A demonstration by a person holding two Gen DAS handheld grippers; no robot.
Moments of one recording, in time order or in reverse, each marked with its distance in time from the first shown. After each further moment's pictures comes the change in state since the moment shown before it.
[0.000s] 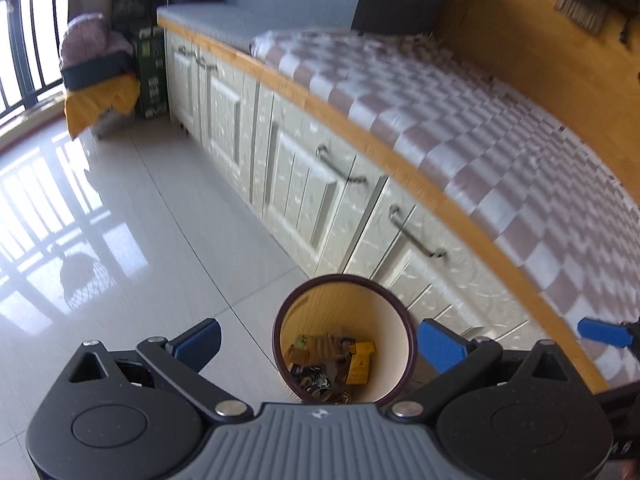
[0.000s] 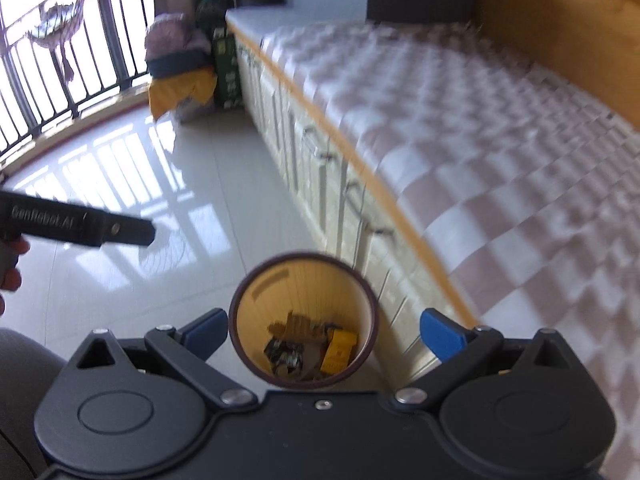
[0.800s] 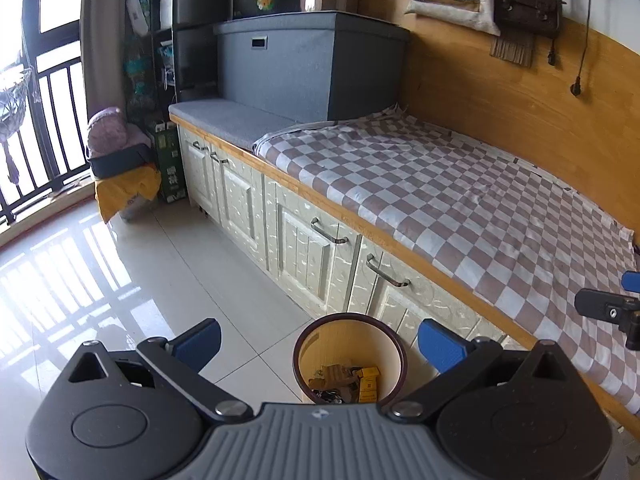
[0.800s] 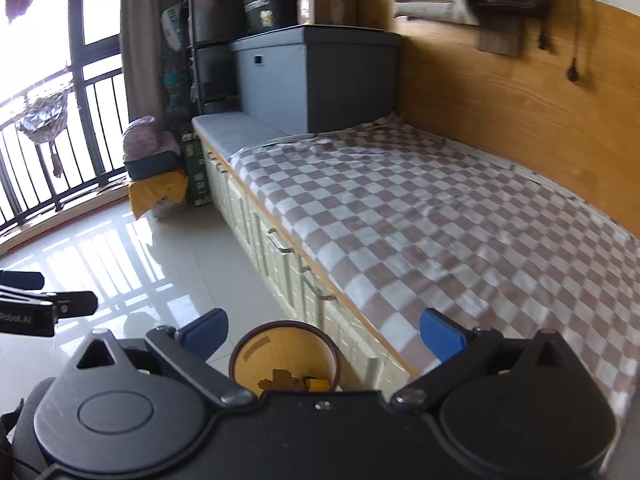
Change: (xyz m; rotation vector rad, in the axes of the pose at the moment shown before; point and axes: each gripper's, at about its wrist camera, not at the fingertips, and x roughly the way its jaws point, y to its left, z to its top) left arm -0.158 -0.038 -0.055 0.116 -0.220 0.061; right arm -0.174 -0.017 -0.033 0.126 -0.253 -0.103
